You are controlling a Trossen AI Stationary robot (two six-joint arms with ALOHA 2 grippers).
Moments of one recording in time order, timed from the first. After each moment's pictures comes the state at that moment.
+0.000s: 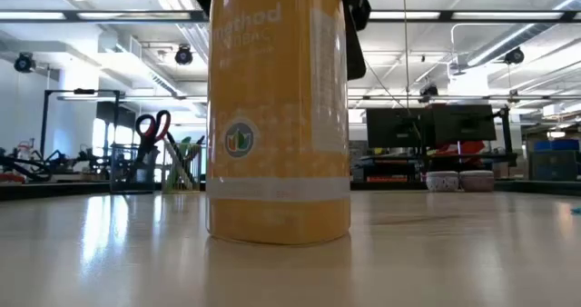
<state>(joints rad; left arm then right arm) -0.47 1.56 0.81 0.67 -0.41 -0.13 0.06 1.36 1.00 0.13 0.00 0.14</state>
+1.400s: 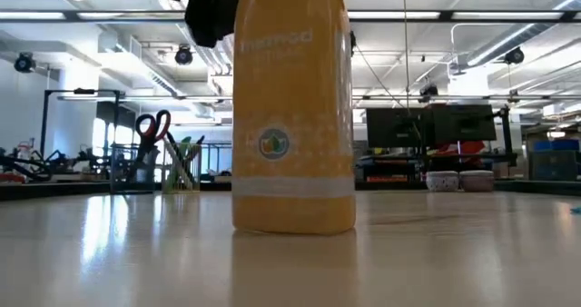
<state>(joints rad) -0.53 1.63 0.80 0.73 -0.66 -0.18 0.03 1.51 1.12 0.23 -0.24 0.00</state>
